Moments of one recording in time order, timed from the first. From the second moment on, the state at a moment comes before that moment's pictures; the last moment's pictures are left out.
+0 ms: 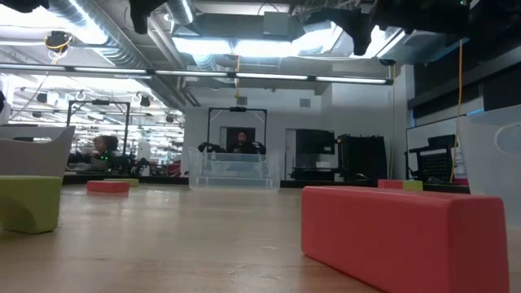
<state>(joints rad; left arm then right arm) -0.03 0.66 0.47 0.48 -0.28 -0.38 -0.12 1.03 0.52 0.68 -0.13 0.30</state>
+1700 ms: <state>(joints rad) 0.65 1.16 0.80 -0.92 -0.20 -0.44 -0.12 1.03 0.52 0.68 -0.12 0.29</state>
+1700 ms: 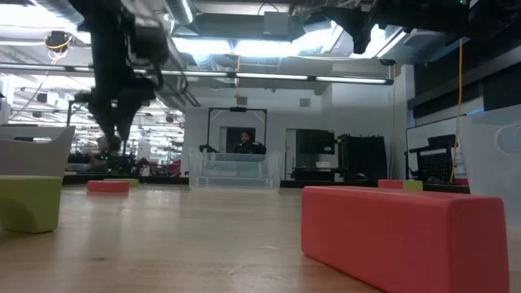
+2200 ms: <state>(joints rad) 0.84 1.37 0.71 -0.66 -0.14 -0.29 -0.12 1.03 0.52 0.68 -0.12 0.34</state>
